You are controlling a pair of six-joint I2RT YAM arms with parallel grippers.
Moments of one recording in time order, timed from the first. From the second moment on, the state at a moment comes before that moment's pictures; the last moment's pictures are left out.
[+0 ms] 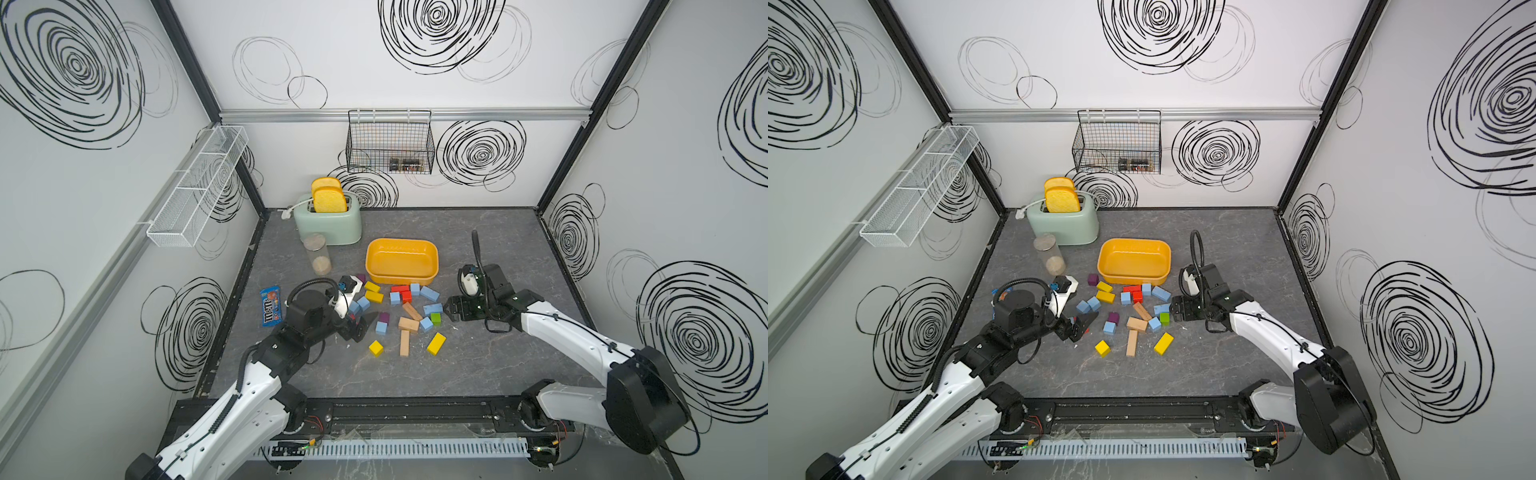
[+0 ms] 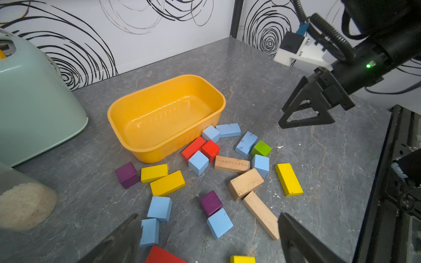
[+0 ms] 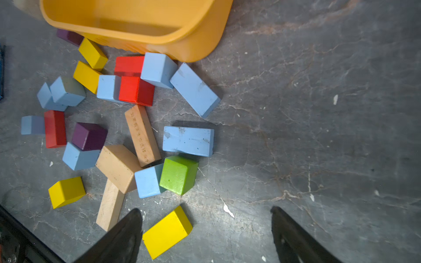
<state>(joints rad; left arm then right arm) -0.47 0.71 0.50 -0.24 0.27 0.02 0.50 1.28 0.73 -0.46 -0.17 0.36</state>
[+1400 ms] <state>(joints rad) -0.48 0.70 0.47 -0.19 0.20 0.01 0.65 1.76 1.03 -0.50 0.03 0.44</state>
